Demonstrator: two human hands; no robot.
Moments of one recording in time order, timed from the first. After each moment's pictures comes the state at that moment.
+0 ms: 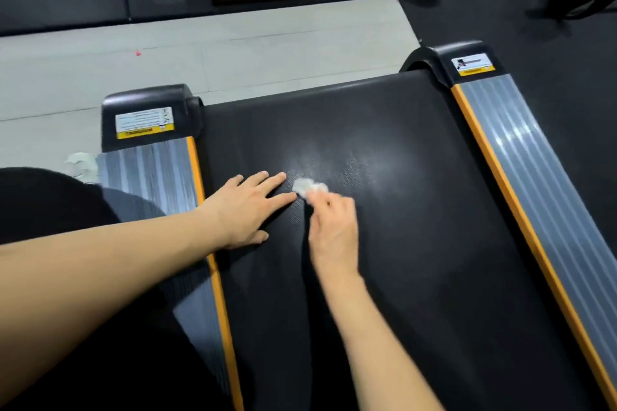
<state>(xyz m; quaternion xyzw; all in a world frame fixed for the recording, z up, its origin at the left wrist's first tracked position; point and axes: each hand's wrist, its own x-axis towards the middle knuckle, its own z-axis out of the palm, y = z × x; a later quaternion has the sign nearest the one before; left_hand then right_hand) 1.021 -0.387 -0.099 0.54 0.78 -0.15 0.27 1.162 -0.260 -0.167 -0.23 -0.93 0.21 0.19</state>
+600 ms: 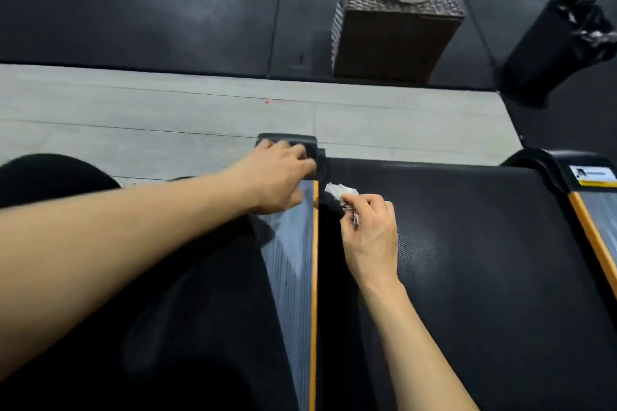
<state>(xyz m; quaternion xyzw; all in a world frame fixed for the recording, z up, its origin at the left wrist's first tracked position) 0.933 -0.490 0.010 0.40 0.90 -0.09 0.14 1.052 -0.331 -0.106 -0.14 -0.92 0.30 0.20</state>
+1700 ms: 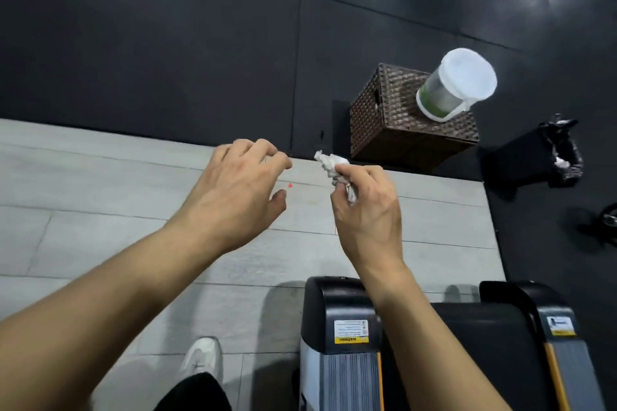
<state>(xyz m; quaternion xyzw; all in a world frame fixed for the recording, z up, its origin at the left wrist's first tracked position) 0.564 -0.695 0.208 0.28 0.94 0.16 0.09 0.629 -0.507 0.176 -0.14 -0.95 0.23 0.15</state>
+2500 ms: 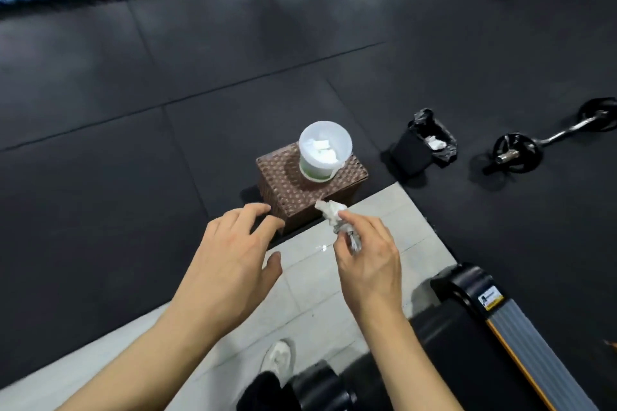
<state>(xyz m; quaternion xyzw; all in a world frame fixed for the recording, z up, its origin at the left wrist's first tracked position) 0.386 -0.434 0.446 0.47 0.86 0.14 0.10 0.522 -0.286 0.407 -0.43 -0.83 0.31 0.20</state>
